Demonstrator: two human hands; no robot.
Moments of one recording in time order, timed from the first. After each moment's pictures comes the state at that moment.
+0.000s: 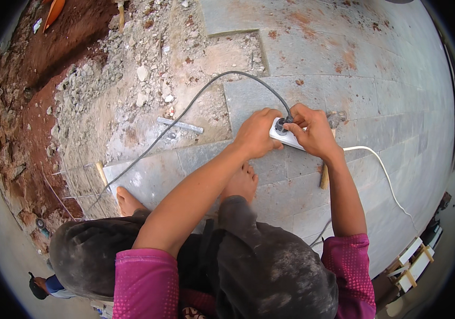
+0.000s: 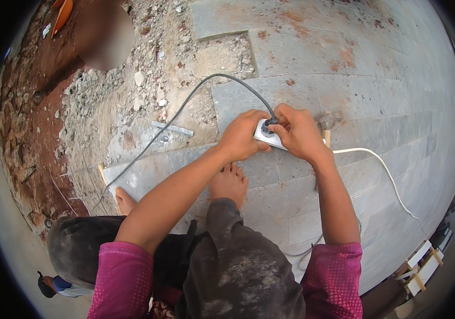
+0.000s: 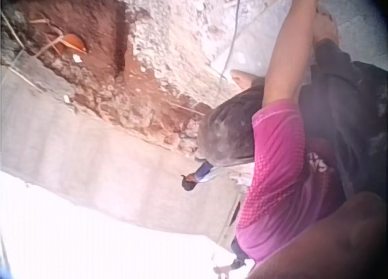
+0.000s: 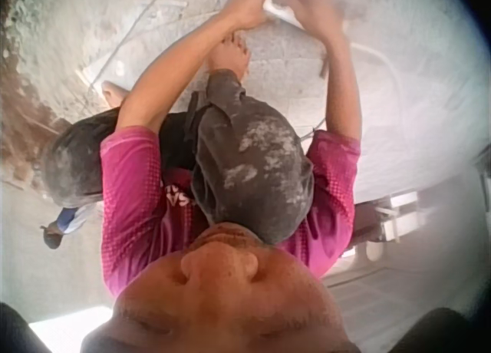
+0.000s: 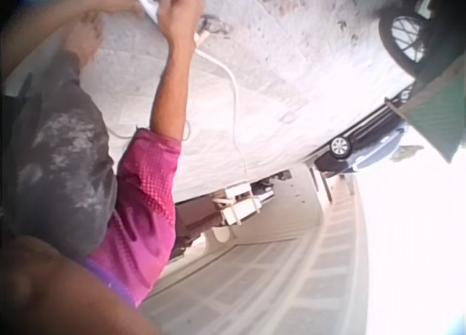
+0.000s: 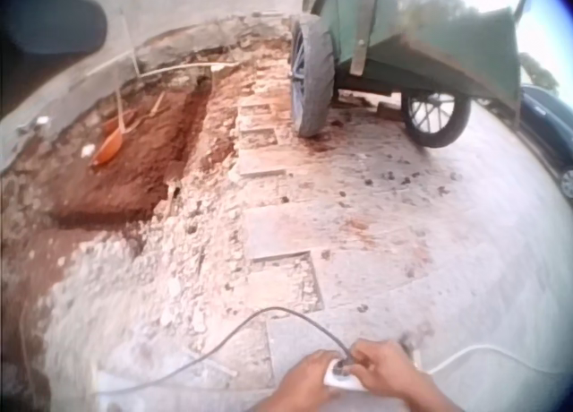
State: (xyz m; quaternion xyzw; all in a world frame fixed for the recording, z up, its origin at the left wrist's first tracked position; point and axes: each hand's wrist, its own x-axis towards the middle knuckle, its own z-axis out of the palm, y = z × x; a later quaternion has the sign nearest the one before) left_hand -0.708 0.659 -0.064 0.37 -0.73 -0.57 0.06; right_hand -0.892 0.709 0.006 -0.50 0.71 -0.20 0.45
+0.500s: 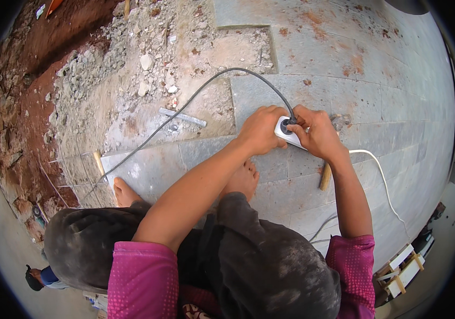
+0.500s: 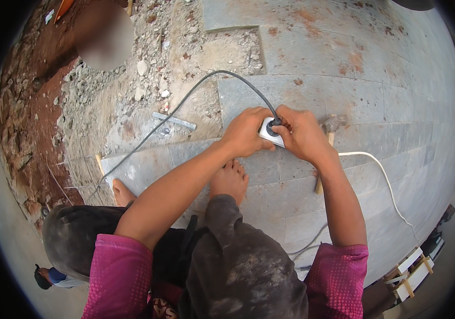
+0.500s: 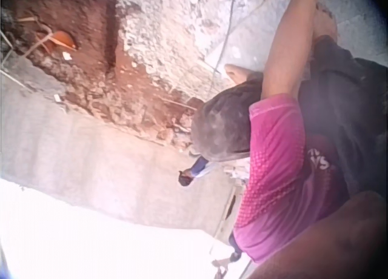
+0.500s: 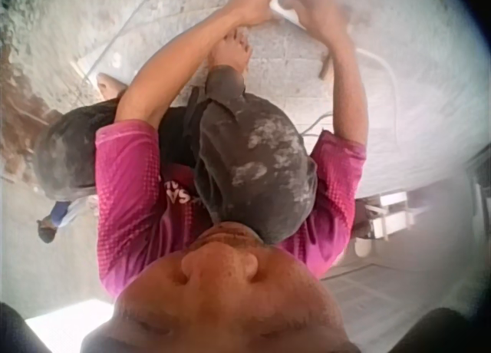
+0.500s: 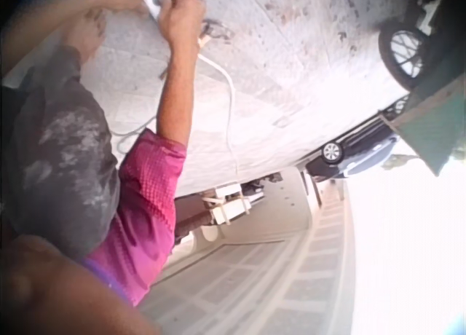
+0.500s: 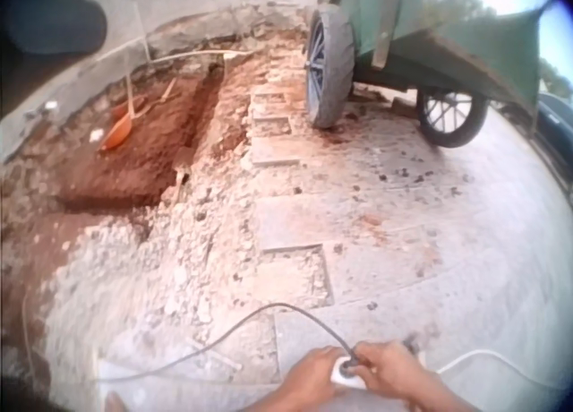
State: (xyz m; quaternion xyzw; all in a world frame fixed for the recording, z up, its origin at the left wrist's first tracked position) left_hand -0.706 0.652 -0.063 0.36 -0.71 -0.60 0.05; right_hand -0.886 0.696 0.013 -0.58 0.68 -0.13 0.44
